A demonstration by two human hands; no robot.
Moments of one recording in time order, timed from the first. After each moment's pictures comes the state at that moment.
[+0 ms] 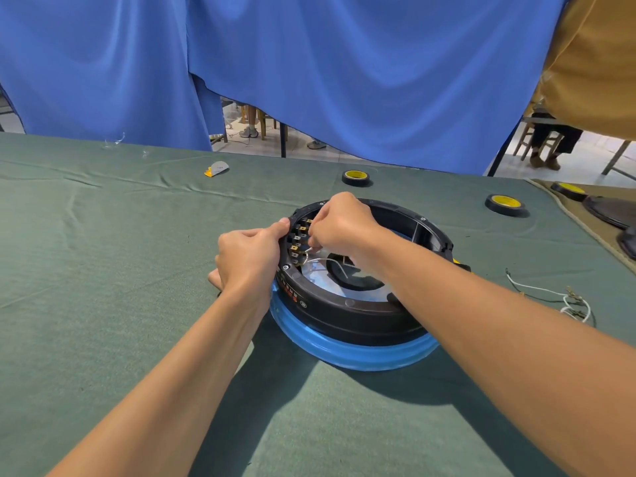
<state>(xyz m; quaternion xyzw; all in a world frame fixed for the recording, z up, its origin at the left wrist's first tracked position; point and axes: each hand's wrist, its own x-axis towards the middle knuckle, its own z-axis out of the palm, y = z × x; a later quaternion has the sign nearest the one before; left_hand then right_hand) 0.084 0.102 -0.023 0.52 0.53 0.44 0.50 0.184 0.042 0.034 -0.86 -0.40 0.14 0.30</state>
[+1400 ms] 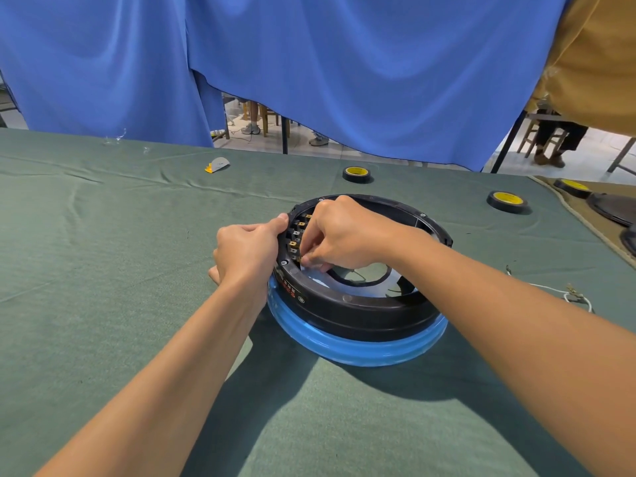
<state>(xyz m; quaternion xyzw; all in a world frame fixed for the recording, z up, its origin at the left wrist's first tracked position) 0.083 0.097 -0.014 0.51 0.47 0.44 0.57 0.191 0.016 0.044 -0.72 -0.67 0.14 0.14</state>
